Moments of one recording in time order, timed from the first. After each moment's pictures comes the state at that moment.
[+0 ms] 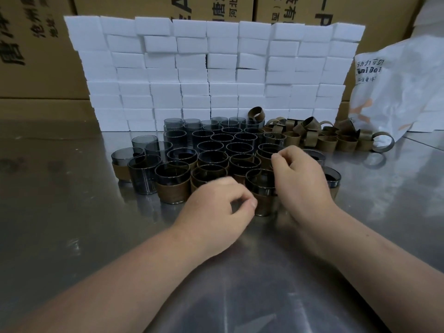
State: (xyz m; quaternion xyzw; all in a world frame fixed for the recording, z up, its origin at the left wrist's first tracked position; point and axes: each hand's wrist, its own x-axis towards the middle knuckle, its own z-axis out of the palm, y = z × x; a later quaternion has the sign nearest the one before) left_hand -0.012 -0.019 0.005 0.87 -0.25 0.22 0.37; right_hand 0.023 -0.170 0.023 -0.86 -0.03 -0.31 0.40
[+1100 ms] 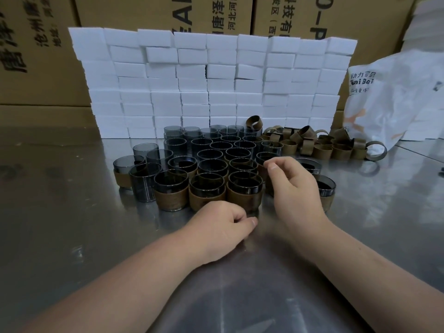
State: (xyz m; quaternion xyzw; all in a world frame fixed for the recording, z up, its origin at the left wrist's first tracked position) left_hand -0.001 -0.019 -0.003 0.91 -0.19 0.02 0.38; right_hand 0.013 -0.164 0.016 -0.77 -0.11 -0.31 0.54
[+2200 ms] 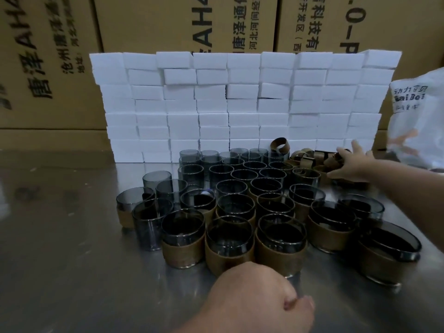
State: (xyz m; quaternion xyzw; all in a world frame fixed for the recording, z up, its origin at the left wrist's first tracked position) left_hand 0.008 -0.027 0.011 0.94 -0.22 -0.02 0.26; right_hand 0.268 -0.310 0.055 -0.99 0.11 -0.07 0.05
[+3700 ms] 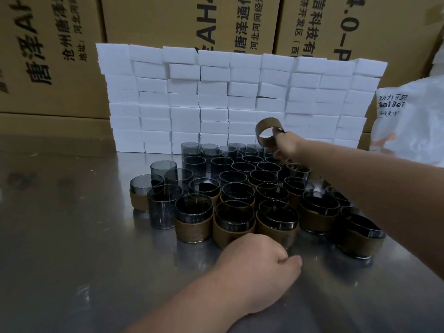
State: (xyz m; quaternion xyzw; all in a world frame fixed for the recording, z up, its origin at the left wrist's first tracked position) left_hand 0.010 -0.024 -0.003 0.93 -0.22 0.01 0.30; right_hand 0.206 -0.155 0.099 -0.92 -0.01 -0.07 0.38
